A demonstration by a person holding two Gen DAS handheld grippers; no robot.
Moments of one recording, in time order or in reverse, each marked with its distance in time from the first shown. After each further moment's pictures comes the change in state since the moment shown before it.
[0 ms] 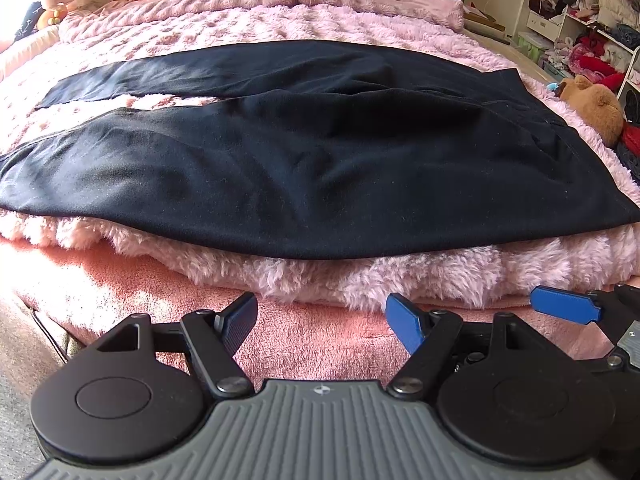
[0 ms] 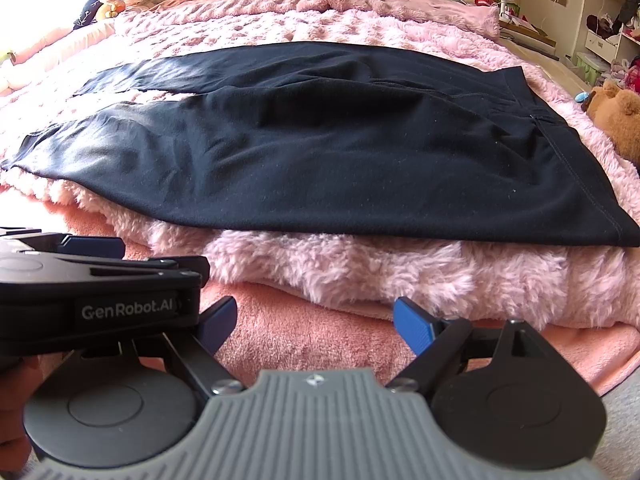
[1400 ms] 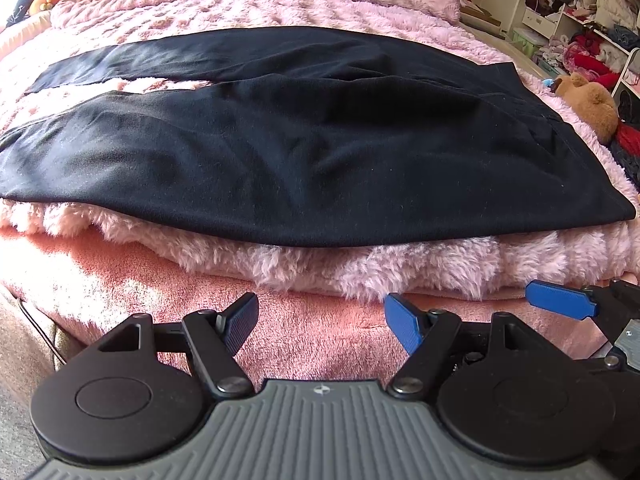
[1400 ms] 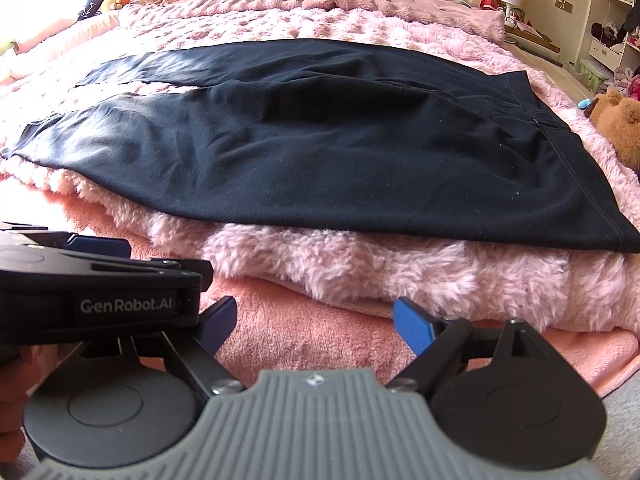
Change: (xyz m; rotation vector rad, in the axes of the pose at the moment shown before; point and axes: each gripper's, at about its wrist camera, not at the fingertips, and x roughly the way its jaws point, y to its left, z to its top) left arm 0.004 0.006 -0.002 -0.015 0.036 -0.042; right arm 0.001 0.004 -0.003 -0.026 0.002 -0.008
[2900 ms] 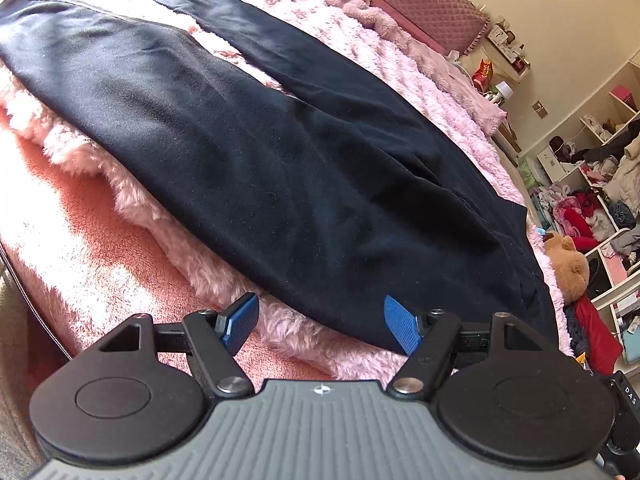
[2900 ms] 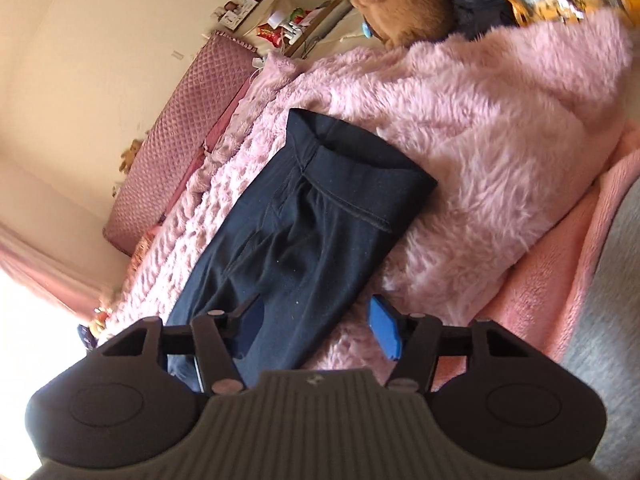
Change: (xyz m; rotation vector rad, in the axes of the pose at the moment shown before) left arm 0.018 0.079 0.020 -0.478 -0.084 -0.228; right arm -0.018 -0.210 -0.031 1.032 -0.318 0.248
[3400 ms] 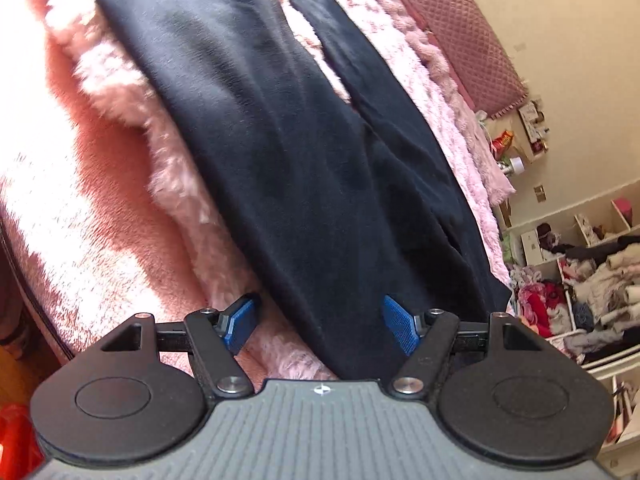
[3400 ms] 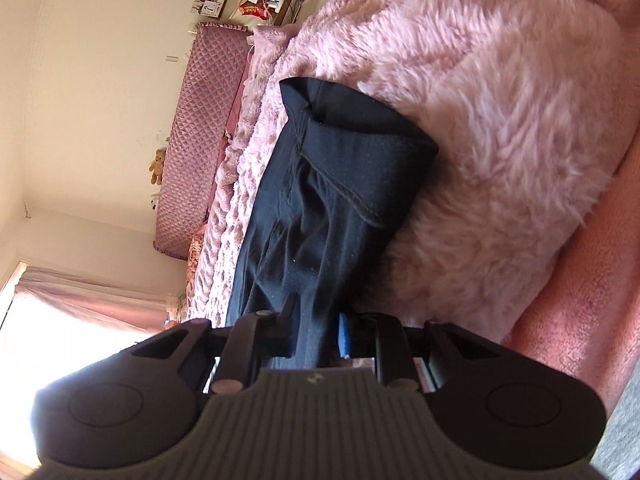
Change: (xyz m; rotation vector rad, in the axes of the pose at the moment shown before) left arm 0.021 0.066 0.011 -0.384 -0.012 -0.131; right arm 0.031 -0.026 0.015 0.199 0.128 0.144
